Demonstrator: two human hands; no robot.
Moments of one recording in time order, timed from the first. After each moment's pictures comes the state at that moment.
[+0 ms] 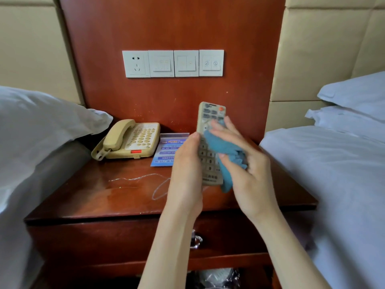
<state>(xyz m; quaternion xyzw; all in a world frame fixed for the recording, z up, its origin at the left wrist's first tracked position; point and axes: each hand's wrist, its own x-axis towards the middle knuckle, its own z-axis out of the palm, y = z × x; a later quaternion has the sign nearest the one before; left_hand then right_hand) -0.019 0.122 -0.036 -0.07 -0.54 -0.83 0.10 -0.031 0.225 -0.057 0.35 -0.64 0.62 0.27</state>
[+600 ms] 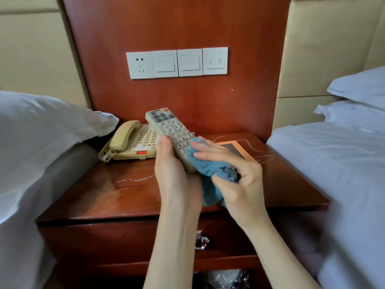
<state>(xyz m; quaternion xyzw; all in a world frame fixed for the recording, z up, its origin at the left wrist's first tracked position) -0.020 0.112 -0.034 -0.01 -0.29 -0.94 0.16 -0.029 0.205 -0.069 0.40 -0.58 0.66 0.27</state>
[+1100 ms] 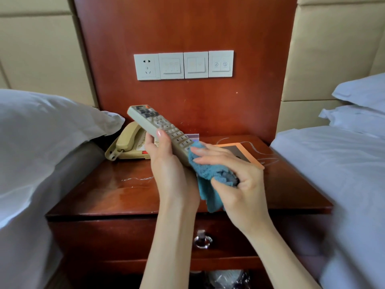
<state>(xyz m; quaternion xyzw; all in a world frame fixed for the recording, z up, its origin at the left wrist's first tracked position) -0.027 0.098 -0.030 -0.01 -0.33 -0.89 0.31 -0.019 0.200 -0.066 0.40 -0.61 0.61 0.31</state>
